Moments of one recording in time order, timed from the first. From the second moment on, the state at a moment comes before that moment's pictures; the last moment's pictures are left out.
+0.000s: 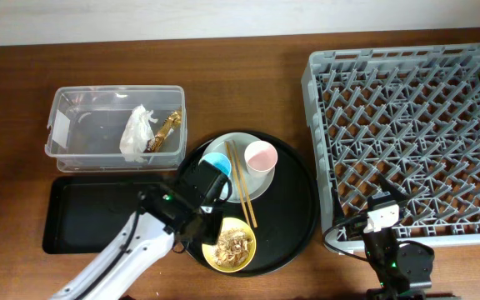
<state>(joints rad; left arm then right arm) -0.64 1.31 0.92 -1.02 0.04 -0.36 0.03 0.01 0.01 -0.06 -0.17 -0.16</state>
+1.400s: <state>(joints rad) -0.90 1.50 0.95 -0.94 0.00 -0.55 0.03 0.01 0.01 -0.06 -0.17 -0.16</state>
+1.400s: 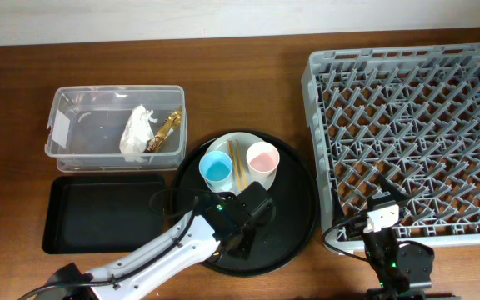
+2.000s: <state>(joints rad) -0.94 1.59 0.94 -0.91 -0.07 -0.54 0.03 0.01 0.01 -0.06 -0.17 -0.16</state>
